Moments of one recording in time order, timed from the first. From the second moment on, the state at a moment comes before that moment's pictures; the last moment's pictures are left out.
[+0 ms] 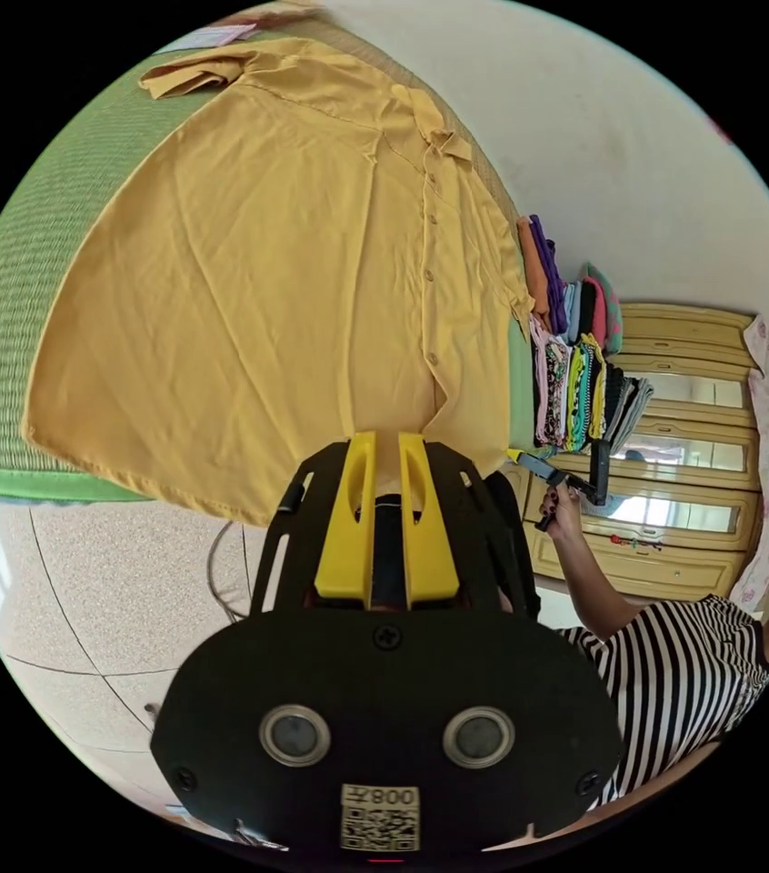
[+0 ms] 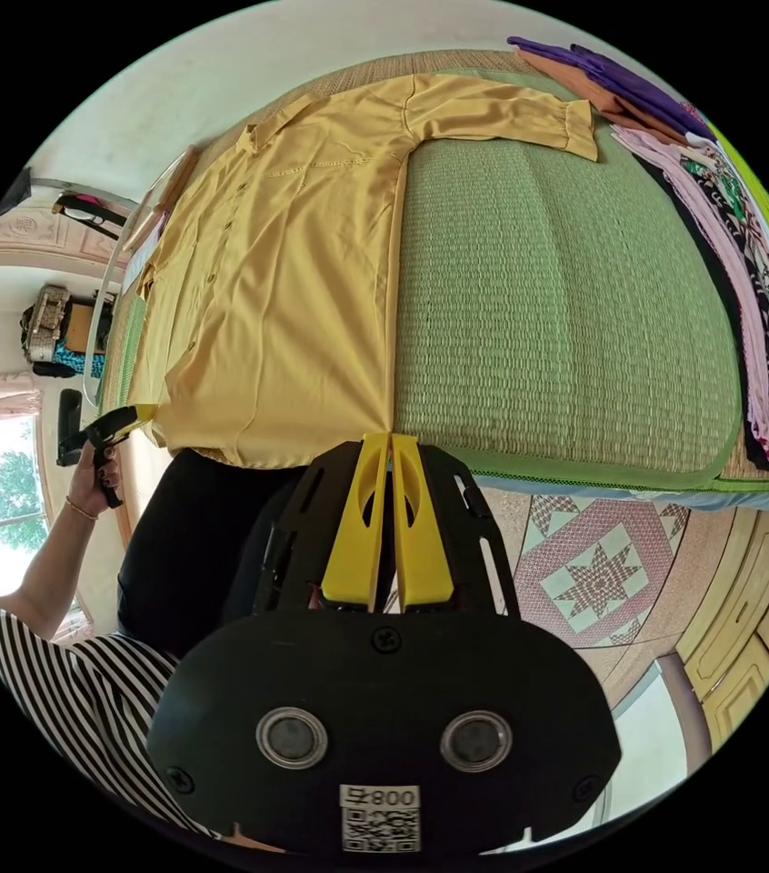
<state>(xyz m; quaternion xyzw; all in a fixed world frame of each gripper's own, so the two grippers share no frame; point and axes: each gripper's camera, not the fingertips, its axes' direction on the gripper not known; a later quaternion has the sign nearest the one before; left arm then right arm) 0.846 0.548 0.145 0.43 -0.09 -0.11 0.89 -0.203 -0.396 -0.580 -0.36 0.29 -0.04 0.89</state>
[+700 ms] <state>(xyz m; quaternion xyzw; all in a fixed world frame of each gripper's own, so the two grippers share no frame) 0.891 0.511 0.128 0.31 -0.16 -0.05 0.94 -0.143 -0.379 -0.596 -0.36 0.28 -0.03 0.89</state>
